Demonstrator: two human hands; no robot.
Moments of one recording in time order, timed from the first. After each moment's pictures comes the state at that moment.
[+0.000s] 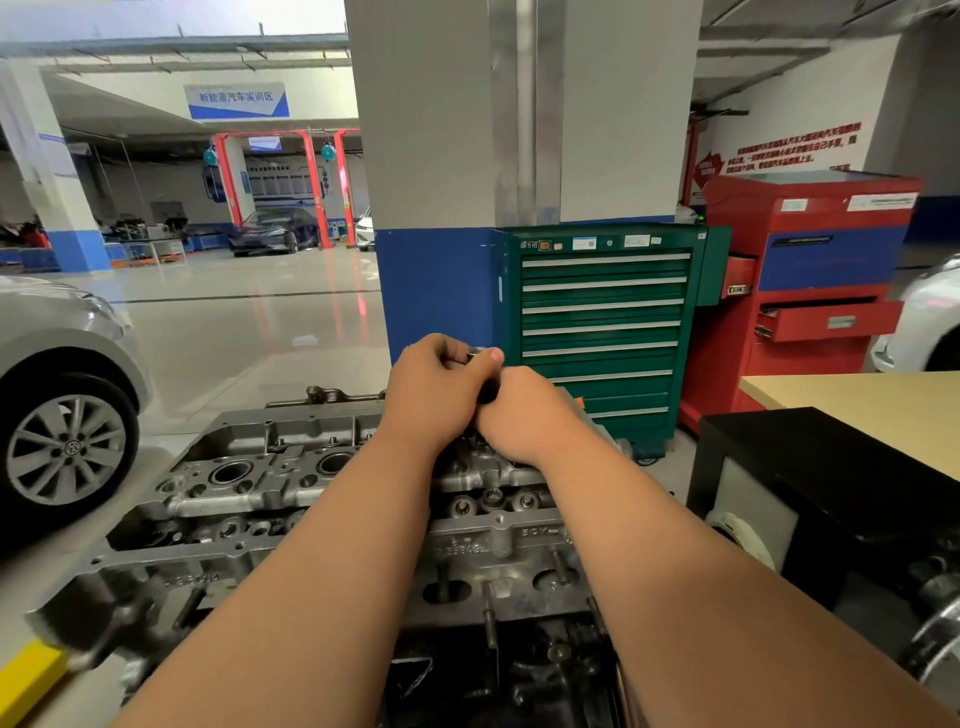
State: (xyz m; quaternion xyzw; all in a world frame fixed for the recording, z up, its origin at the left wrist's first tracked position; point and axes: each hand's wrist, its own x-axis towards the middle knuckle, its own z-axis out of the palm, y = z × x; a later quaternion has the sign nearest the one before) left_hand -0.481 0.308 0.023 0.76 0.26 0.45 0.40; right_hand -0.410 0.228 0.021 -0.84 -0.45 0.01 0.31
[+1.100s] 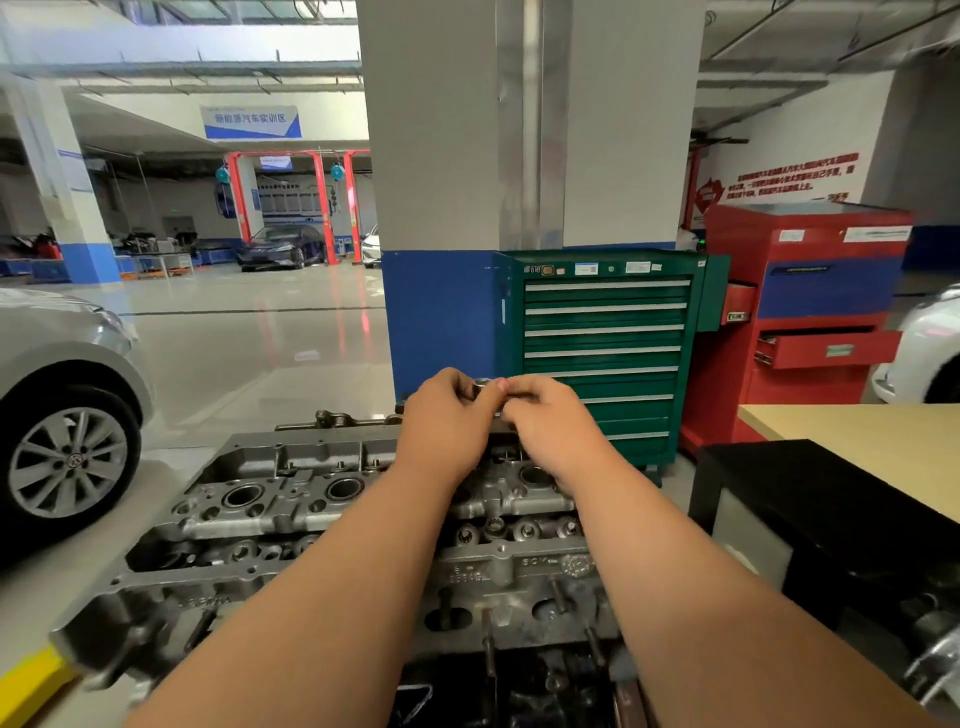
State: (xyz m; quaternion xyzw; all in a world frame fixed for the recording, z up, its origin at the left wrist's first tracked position) left_hand -0.481 0.306 0.019 0.80 0.29 0.42 0.31; right_hand -0.393 0.223 0.017 -0.69 -0.40 0.12 0.59
